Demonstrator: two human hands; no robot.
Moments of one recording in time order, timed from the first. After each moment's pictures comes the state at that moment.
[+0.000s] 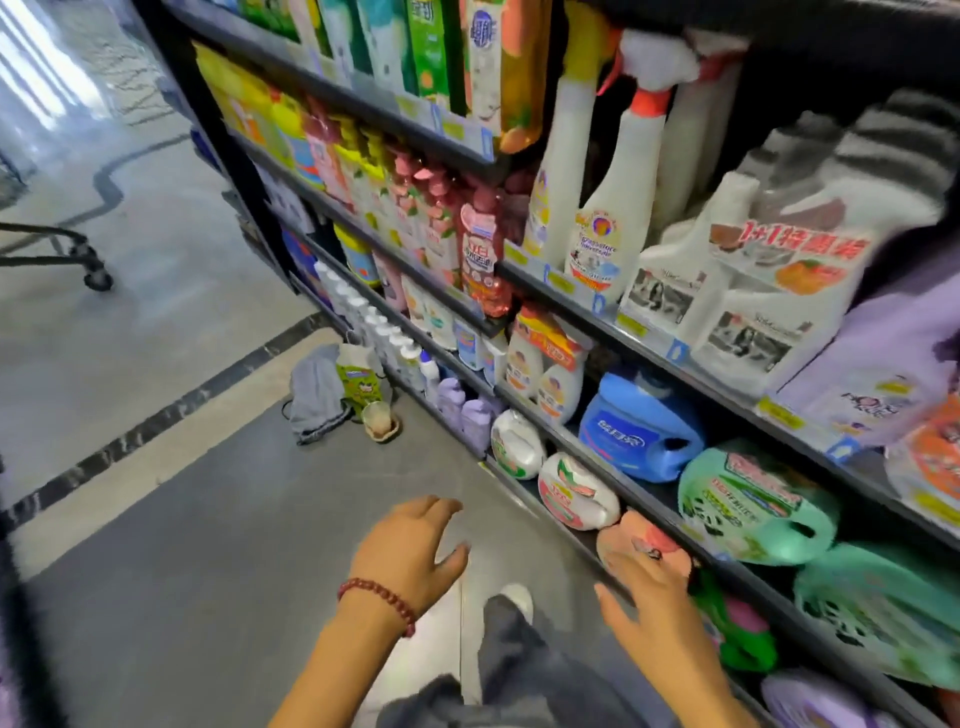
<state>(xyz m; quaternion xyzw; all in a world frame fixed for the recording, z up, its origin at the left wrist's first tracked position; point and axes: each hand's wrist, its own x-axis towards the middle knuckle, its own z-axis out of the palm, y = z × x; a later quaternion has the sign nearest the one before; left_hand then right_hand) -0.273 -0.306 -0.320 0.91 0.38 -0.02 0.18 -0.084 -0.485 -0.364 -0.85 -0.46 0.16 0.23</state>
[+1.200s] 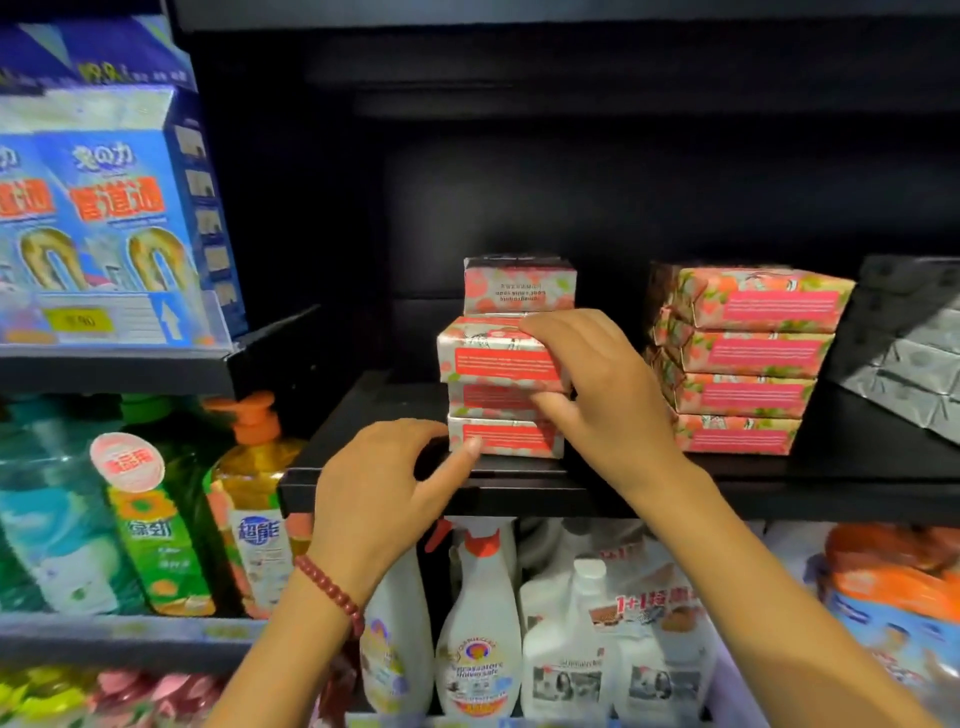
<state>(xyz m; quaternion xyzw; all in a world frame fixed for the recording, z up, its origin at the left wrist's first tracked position) 0.025 -0.049 -0.039 0.91 0.01 0.38 0.16 0.095 -0.225 0.013 -0.79 -0.39 -0.40 0.26</state>
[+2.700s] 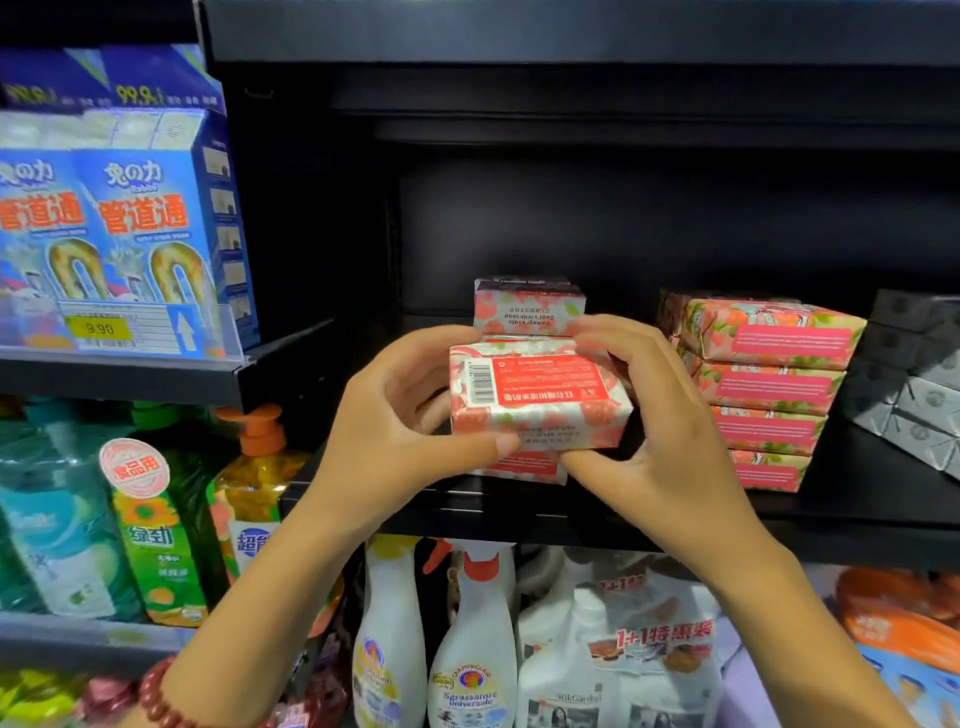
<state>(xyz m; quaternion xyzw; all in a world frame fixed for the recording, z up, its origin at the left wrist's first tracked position) 0.009 -0.062 0.018 0.72 -0.25 0.31 0.57 0.062 -0.253 0.020 -0.74 -0.45 -0.30 0.40</state>
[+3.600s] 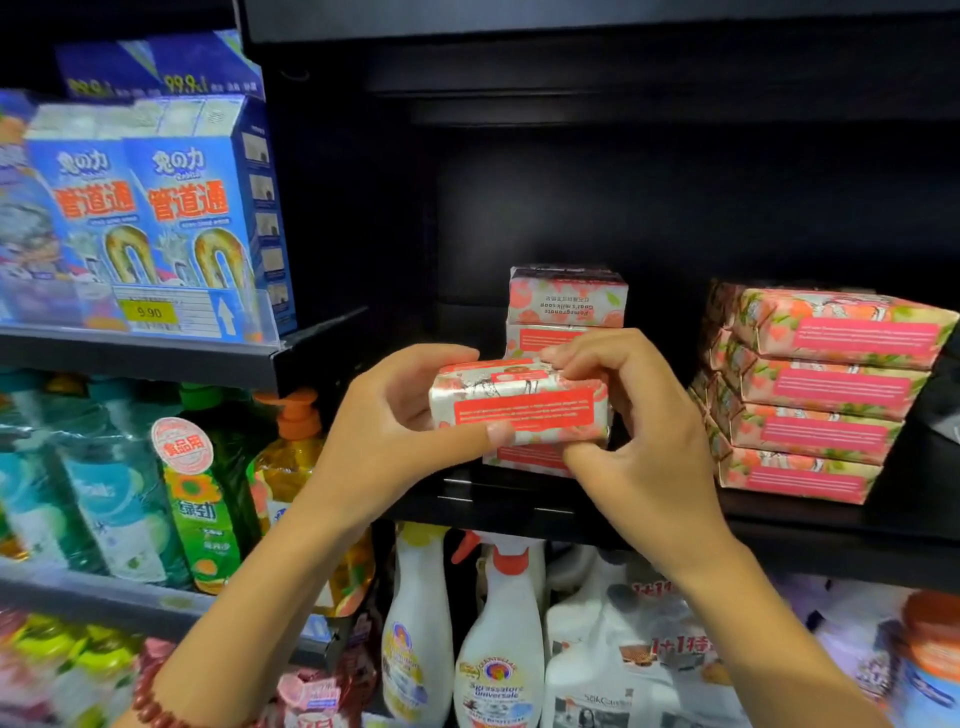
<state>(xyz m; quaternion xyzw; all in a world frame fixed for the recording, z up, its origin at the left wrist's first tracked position) 0.001 -0.046 0.010 0.75 -0.12 0.31 0.56 0.066 -0.219 0.009 -0.66 -0.47 -0.30 0.50</state>
